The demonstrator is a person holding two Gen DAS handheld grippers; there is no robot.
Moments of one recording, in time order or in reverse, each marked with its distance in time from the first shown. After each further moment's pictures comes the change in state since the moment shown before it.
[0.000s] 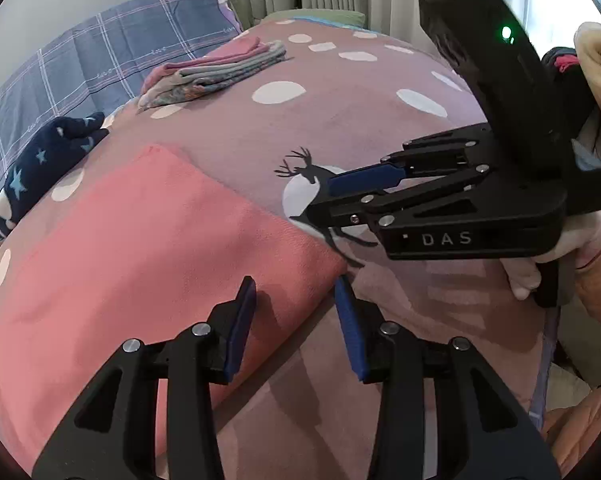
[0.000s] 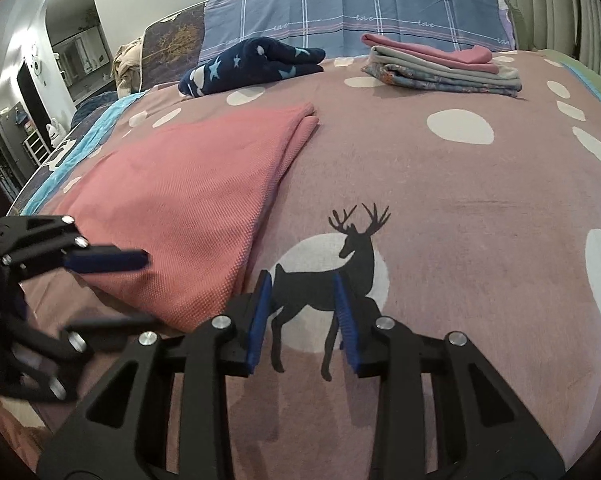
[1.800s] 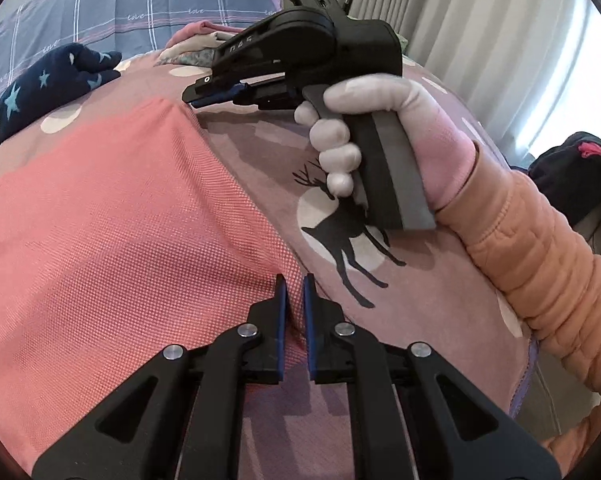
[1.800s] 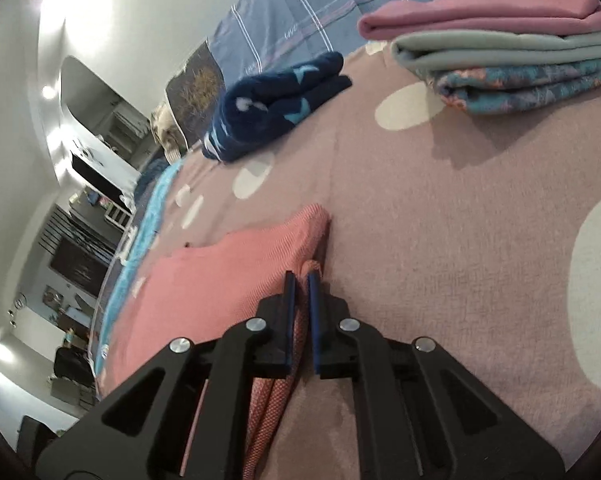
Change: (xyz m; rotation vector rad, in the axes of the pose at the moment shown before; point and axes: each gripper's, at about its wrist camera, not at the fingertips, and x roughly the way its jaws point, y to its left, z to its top) left arm 0.020 0.028 0.002 -0.263 -0.009 -0.098; right arm 0.127 -0.072 0.136 0.315 0.006 0.402
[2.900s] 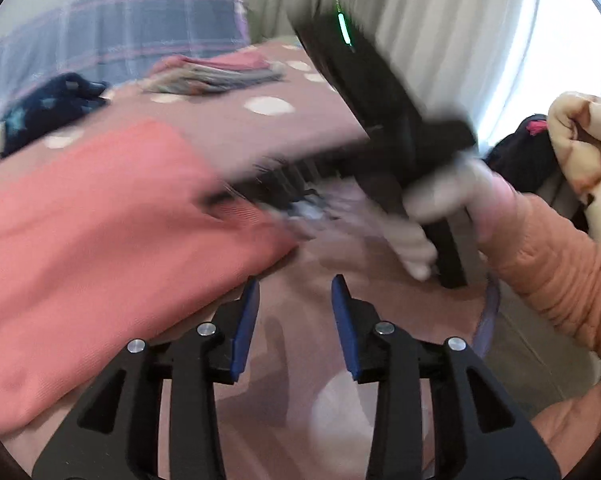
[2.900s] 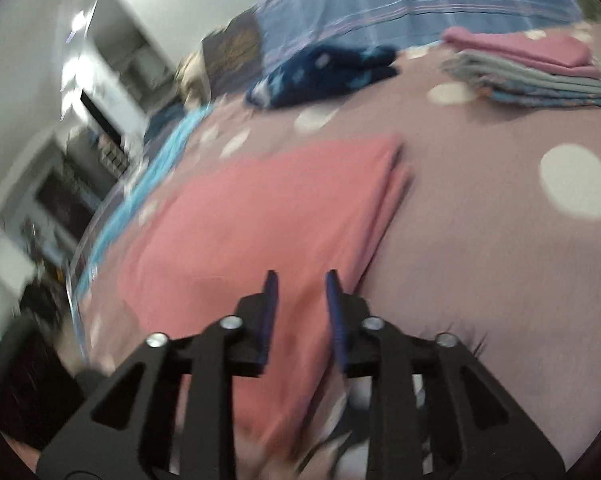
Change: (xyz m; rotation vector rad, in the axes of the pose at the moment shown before) left arm -0.067 -0.007 -0.055 0.058 -0.111 -0.058; right arm -0.050 0.086 -0.111 -0.306 0.140 -0.111
